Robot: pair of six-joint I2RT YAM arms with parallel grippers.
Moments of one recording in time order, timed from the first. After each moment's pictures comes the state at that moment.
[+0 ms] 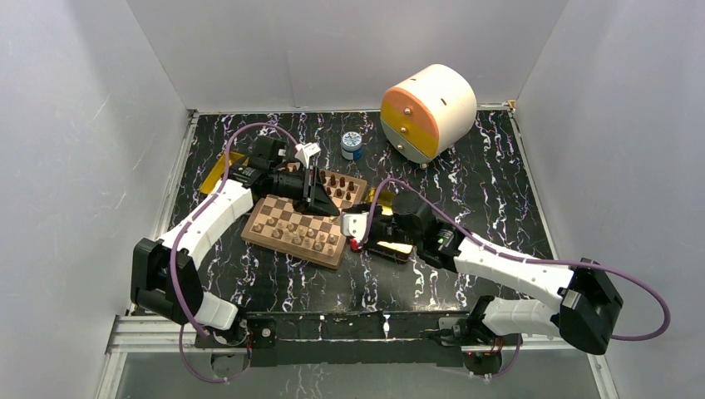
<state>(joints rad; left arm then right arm) -0.38 1.44 1.14 -0.62 0.94 -0.54 0.98 1.16 0.76 0.12 -0.33 -0.74</state>
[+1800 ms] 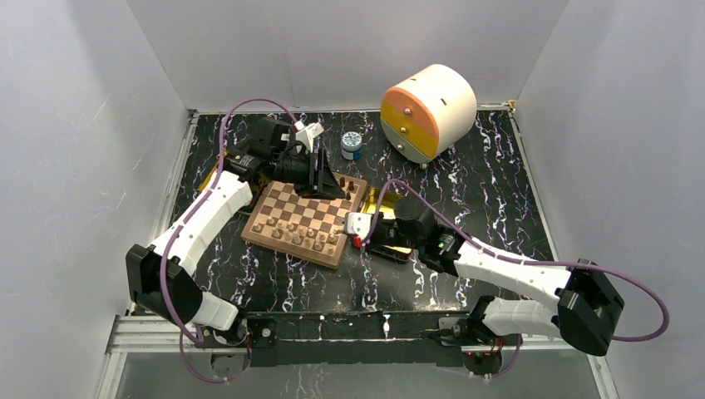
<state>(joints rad) -0.45 1.43 1.34 -0.71 0.76 -0.50 0.98 1.16 0.69 0.18 -0.36 -0.67</state>
